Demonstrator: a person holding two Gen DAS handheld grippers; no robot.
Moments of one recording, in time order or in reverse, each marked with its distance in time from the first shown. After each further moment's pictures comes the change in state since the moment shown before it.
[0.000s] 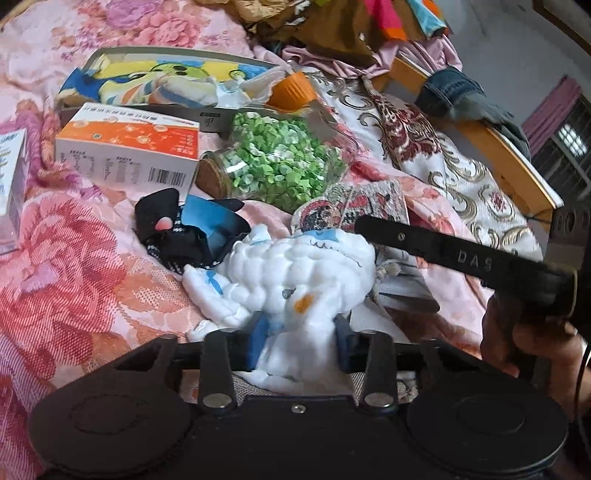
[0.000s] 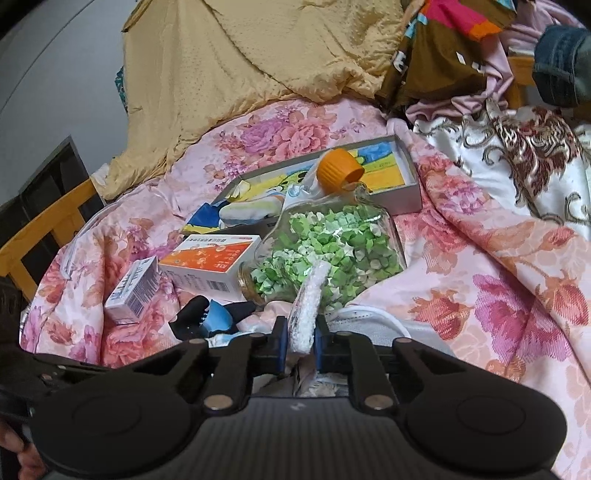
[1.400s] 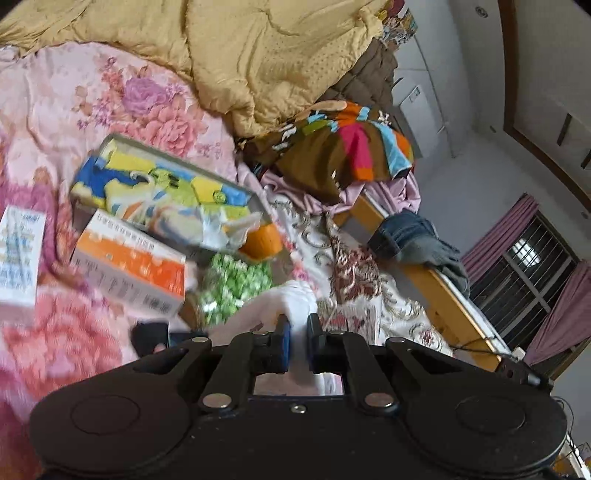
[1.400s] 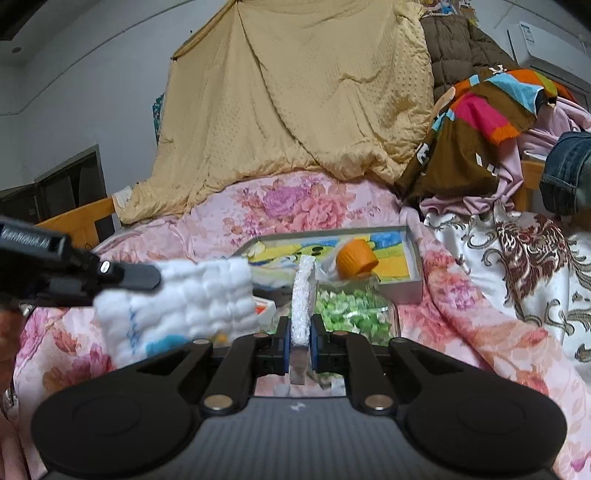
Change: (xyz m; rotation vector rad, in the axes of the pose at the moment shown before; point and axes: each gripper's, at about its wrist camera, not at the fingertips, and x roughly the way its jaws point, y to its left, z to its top) left arm -0.084 0.011 0.038 -0.132 -0.376 -0.186; right arm -0.039 0.027 0.011 -0.177 -0.223 -0.021
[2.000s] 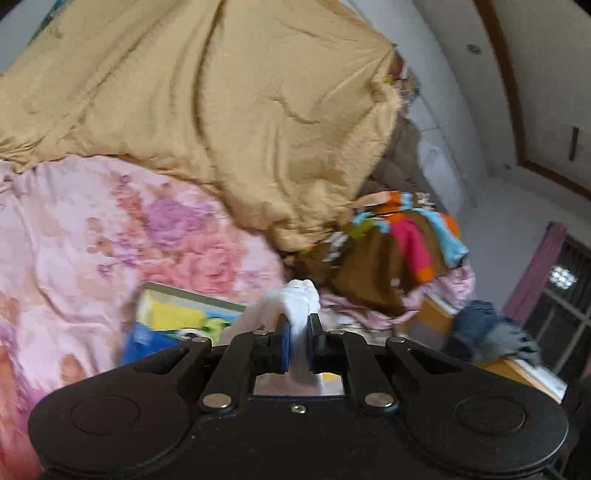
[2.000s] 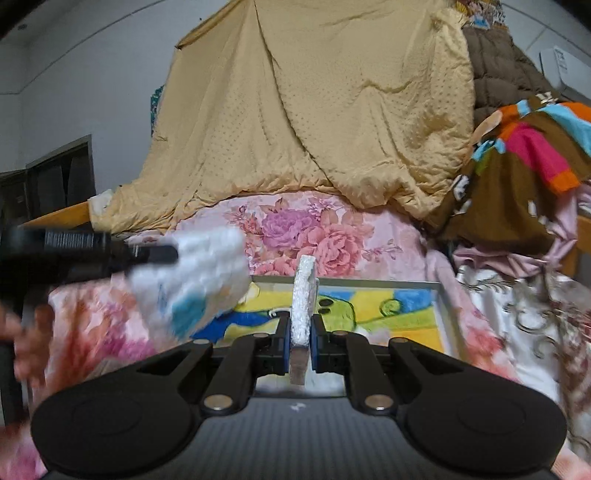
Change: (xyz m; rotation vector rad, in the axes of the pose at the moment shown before) left arm 0.052 0.082 0.124 0.142 -0.264 0.136; right arm 0.146 0.026 0.087 -0.080 -0.005 -0.021
